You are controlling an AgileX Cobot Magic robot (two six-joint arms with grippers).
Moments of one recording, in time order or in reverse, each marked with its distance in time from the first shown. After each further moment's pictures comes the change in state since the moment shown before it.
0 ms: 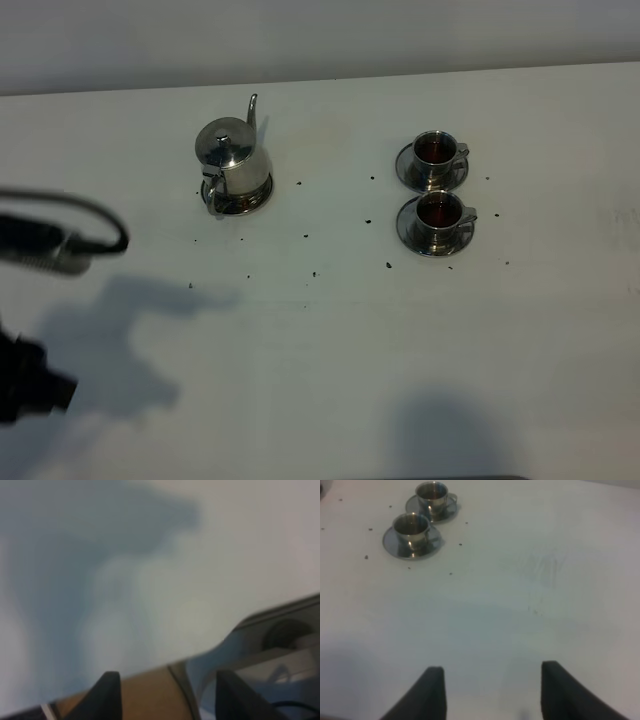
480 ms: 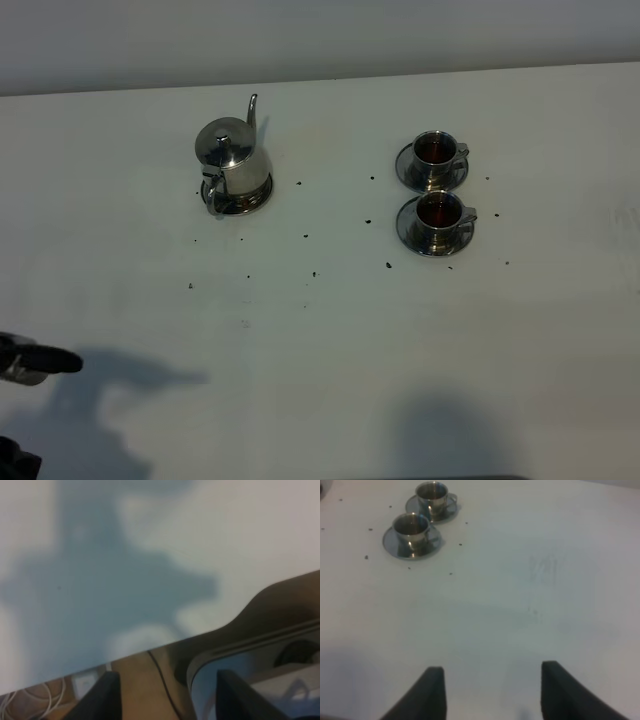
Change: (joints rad) left arm 0.000 -0.329 0.250 0.008 -0.077 -0.019; right arm 0.000 0.000 0.000 0.000 0.000 0.000
